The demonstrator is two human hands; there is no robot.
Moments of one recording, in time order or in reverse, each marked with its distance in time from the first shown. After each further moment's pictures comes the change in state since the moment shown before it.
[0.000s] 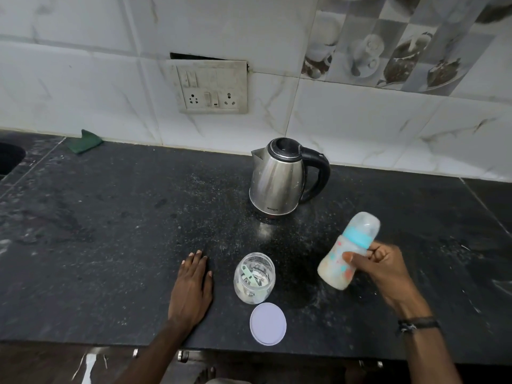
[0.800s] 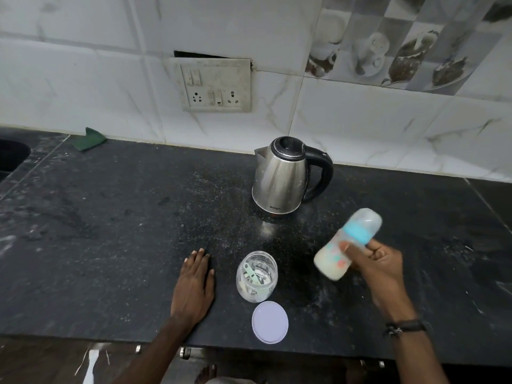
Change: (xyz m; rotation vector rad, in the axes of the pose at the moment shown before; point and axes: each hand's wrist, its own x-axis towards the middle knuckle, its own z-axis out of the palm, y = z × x) left_hand 0.001 -0.005 0.004 0.014 0.009 0.009; right_hand -0.007 0.007 0.029 0.072 0.150 -0.074
